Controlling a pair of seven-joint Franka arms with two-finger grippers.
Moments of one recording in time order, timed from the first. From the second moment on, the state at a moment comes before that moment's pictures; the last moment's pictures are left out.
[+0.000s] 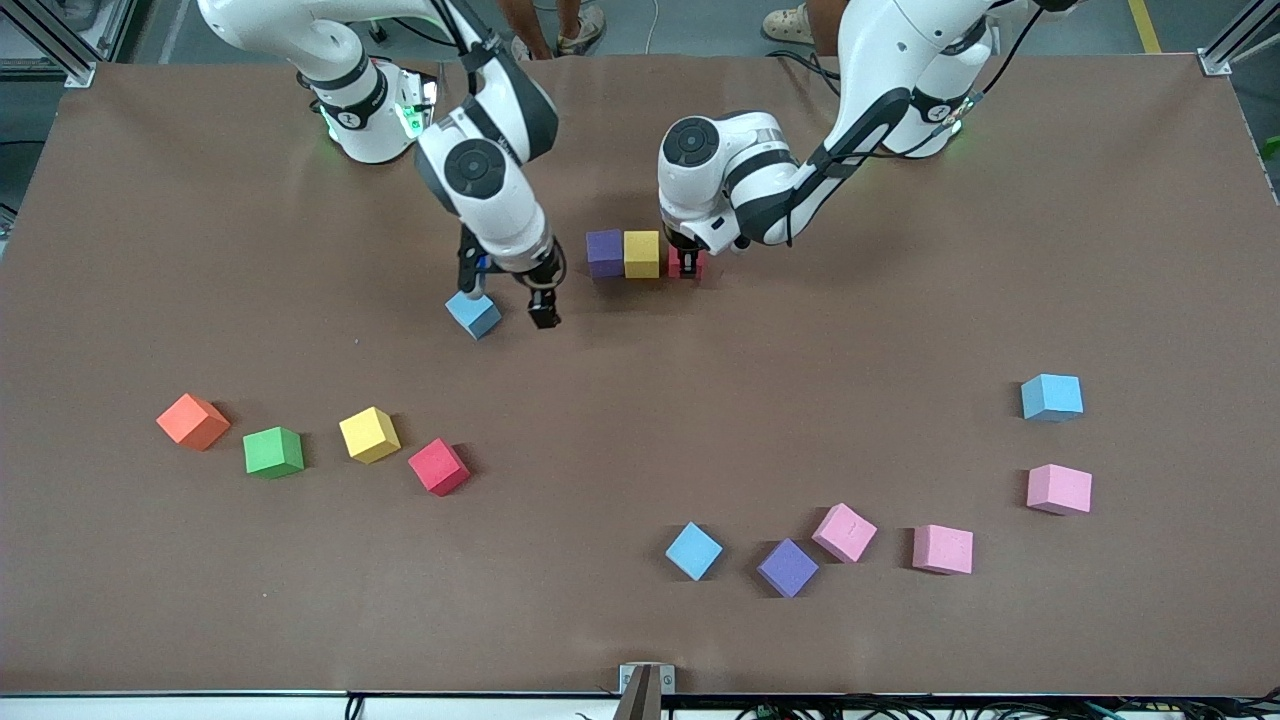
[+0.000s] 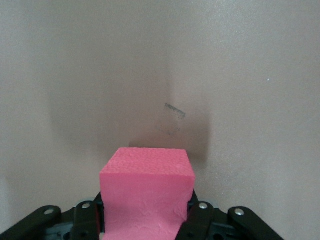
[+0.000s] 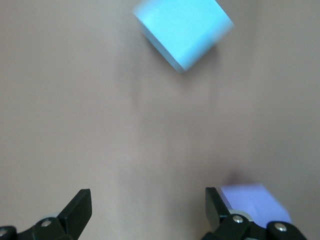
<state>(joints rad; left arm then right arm) -0.27 0.53 -0.70 -2.17 0.45 2.47 -2.83 0.64 0.24 0.01 -2.19 0.07 2.48 2.04</state>
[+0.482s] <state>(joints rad) -0.27 0.53 -0.70 -2.16 0.45 2.47 -2.83 0.44 0.27 0.01 -2.15 -0.01 2.48 1.43</state>
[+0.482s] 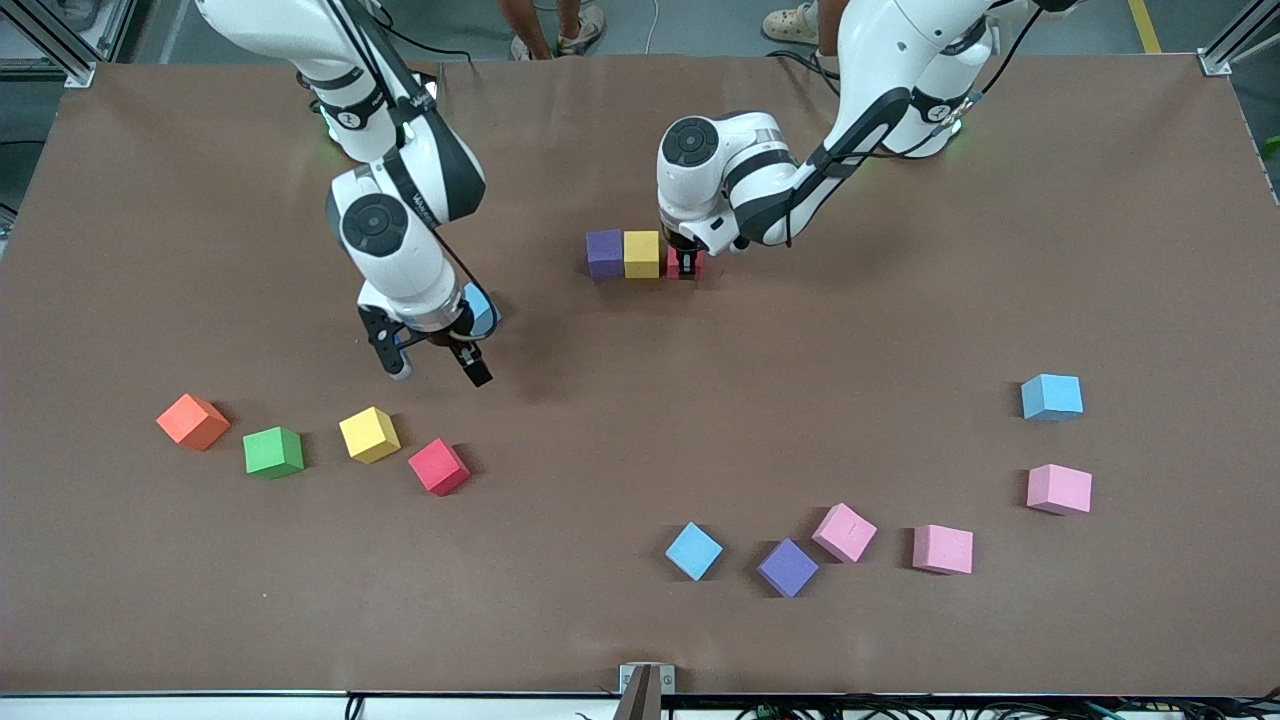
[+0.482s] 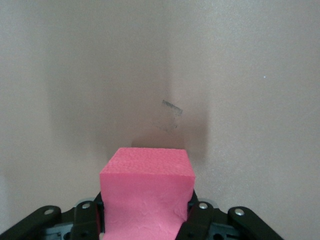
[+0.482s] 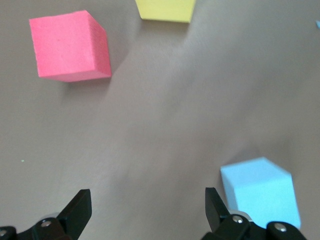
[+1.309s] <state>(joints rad) -0.30 0.56 -0.70 -2.13 0.44 2.46 -2.83 0.41 0.28 0.03 -2.13 -0.01 2.25 1.16</state>
